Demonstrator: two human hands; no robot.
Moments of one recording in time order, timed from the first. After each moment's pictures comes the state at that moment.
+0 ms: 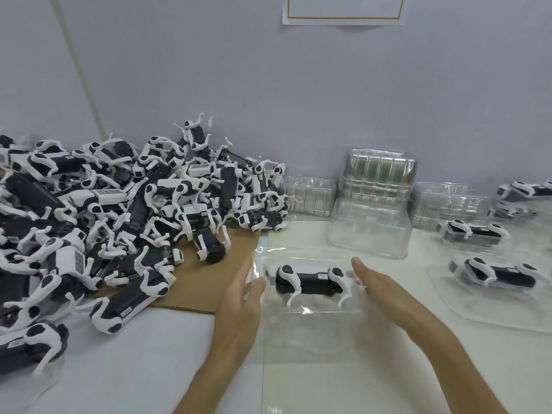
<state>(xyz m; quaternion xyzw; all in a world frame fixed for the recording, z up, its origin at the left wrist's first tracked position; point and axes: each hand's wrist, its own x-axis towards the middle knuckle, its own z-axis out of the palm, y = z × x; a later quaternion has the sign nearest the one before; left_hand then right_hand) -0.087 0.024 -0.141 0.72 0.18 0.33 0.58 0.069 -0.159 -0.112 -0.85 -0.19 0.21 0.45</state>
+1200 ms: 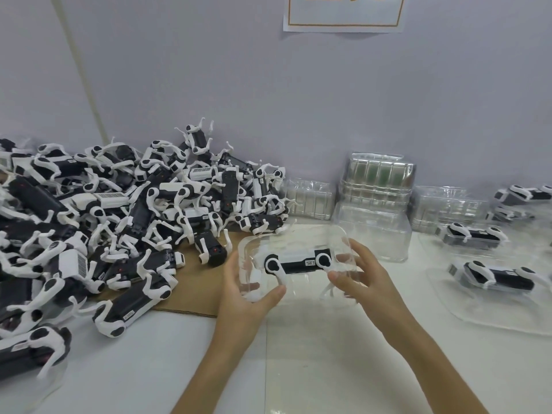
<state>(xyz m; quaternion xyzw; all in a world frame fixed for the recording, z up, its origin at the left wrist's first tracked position) -0.082 0.034 -0.144 0.69 0.18 0.35 0.61 0.043 -0.140 -0.108 -0.71 -0.29 0.12 0.63</state>
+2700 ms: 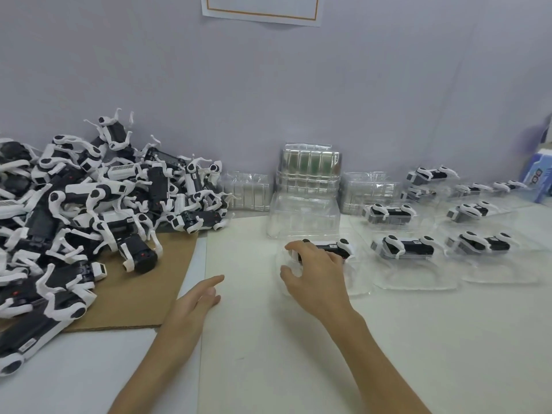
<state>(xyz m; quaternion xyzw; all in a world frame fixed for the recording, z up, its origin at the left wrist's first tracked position) -0.080 0.025 -0.151 0.76 0.17 0.18 0.60 0.055 -0.153 -0.119 -0.90 -0.28 -0.12 0.30</state>
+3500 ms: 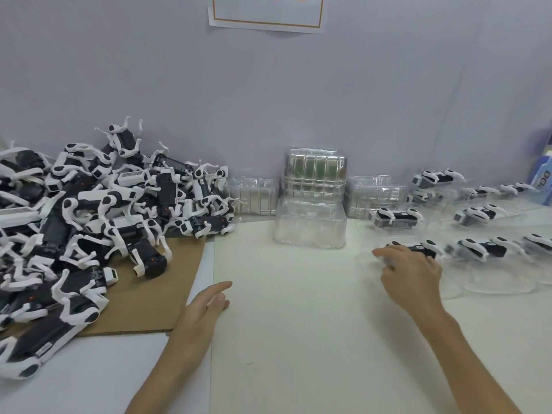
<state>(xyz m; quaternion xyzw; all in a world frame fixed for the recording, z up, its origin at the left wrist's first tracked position) -0.075 0.030 -0.158 0.76 0.17 0.18 0.60 0.110 -0.257 -0.110 -0.97 -0.09 -0.16 0.19</state>
